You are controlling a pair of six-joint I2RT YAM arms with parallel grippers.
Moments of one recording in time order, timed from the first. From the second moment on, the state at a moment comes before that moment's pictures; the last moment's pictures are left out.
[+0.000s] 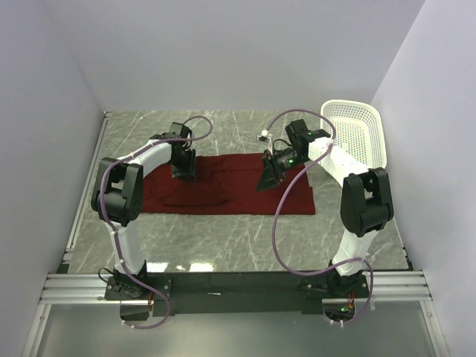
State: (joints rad) left arm -0.27 1.95 1.38 -0.62 0.07 -0.28; right arm 0.30 1.81 1.40 -0.90 -1.04 -0.55
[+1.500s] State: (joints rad) left arm -0.24 1.91 1.54 -0.66 -0.01 -0.26; right arm 0.28 1.81 1.41 -0.93 -1.06 -0.57
